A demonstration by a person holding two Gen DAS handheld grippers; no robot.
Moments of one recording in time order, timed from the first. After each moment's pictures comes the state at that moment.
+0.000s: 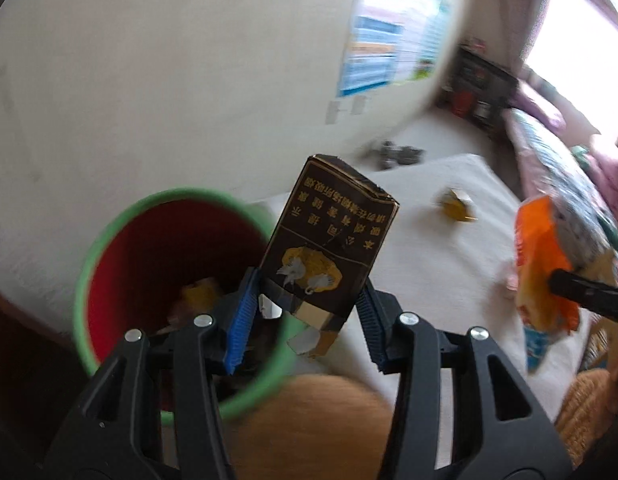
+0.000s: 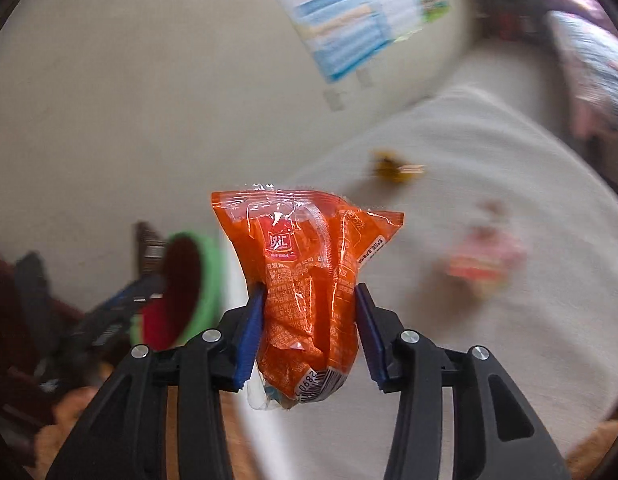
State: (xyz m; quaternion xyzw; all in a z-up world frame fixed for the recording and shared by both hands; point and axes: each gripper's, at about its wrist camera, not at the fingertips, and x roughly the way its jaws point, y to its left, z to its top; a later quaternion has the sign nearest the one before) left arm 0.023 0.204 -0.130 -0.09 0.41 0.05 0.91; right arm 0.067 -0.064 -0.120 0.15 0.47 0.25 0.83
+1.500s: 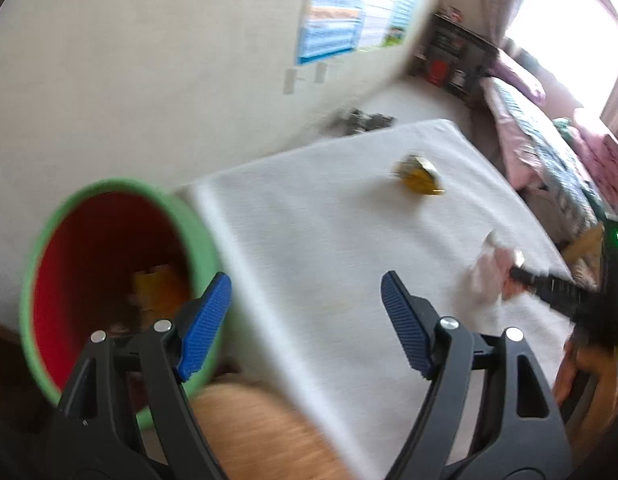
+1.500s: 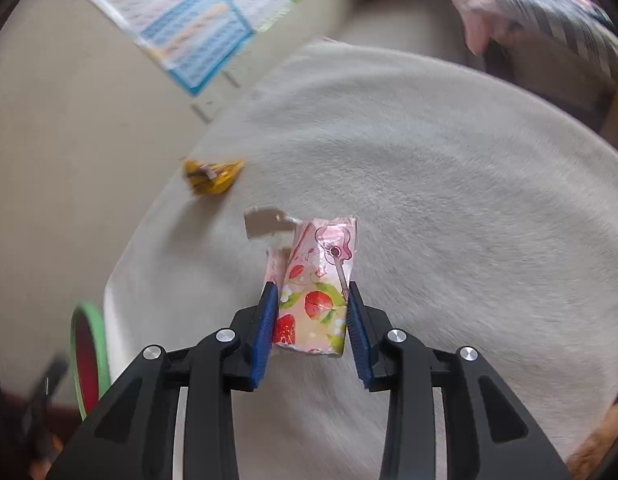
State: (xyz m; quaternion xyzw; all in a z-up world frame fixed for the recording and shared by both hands) left arm 0.070 0.120 -0.147 -0.08 0.45 -0.04 0.89; right arm 0.077 -0.205 -0.201 0.21 0.49 0.05 0.85
